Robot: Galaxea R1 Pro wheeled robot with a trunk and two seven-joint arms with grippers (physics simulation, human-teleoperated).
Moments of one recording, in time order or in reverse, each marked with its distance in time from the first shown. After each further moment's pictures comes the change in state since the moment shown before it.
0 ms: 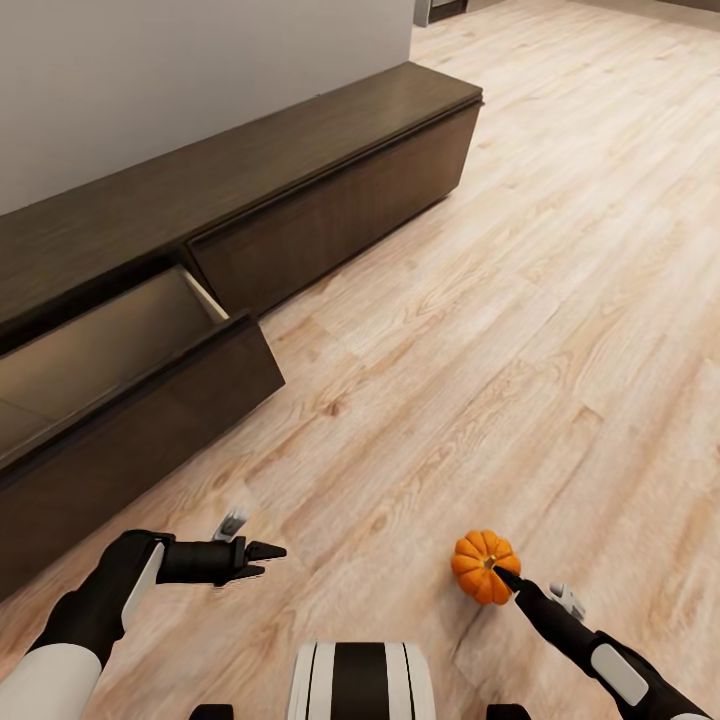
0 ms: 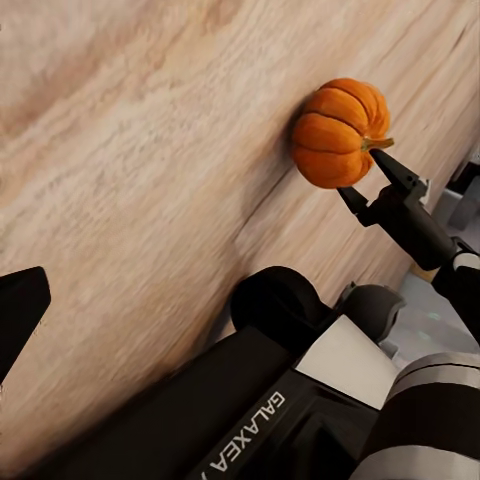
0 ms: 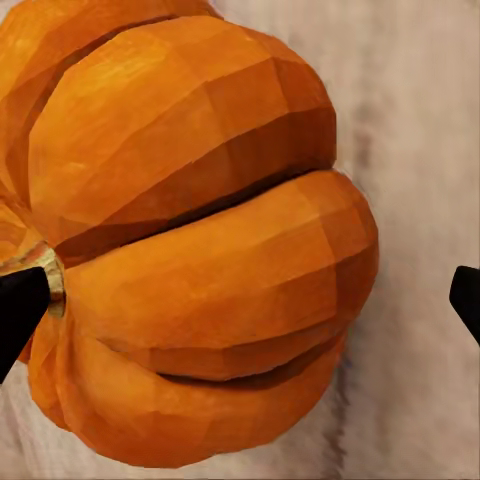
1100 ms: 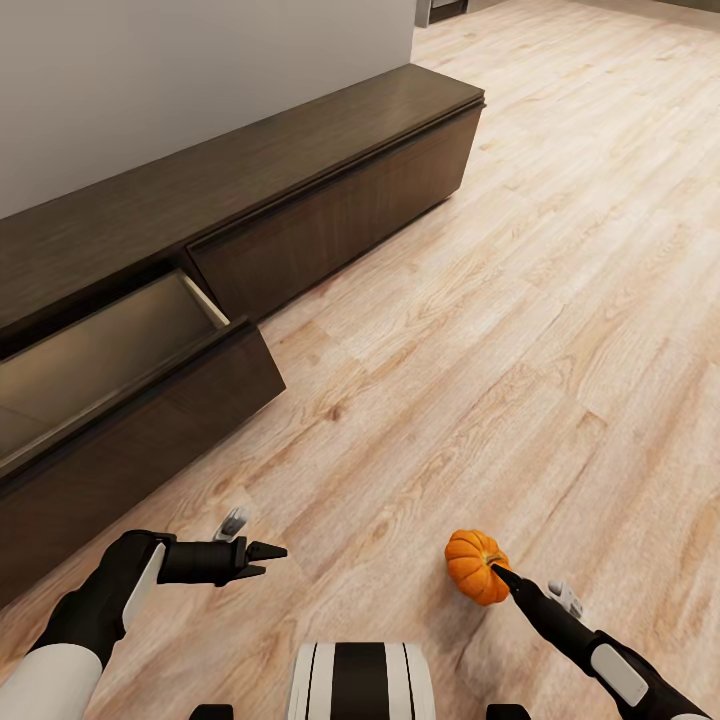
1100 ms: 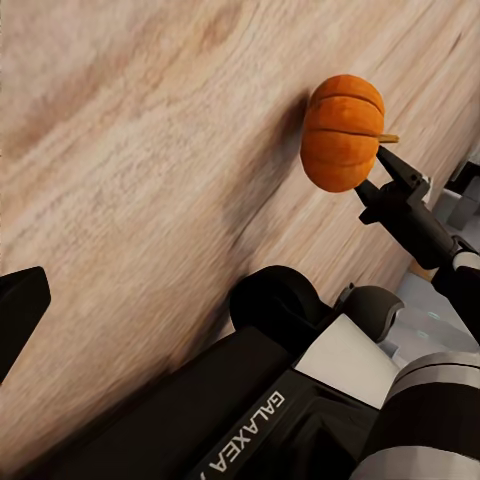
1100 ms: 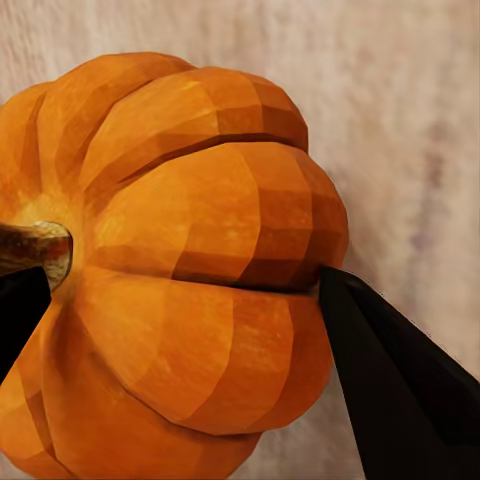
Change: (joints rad) left arm 0.000 -0.002 -0.003 0.000 0.000 -0.001 0.000; right arm 0.000 0.001 0.003 -0.001 0.002 0.001 0.035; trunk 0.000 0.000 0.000
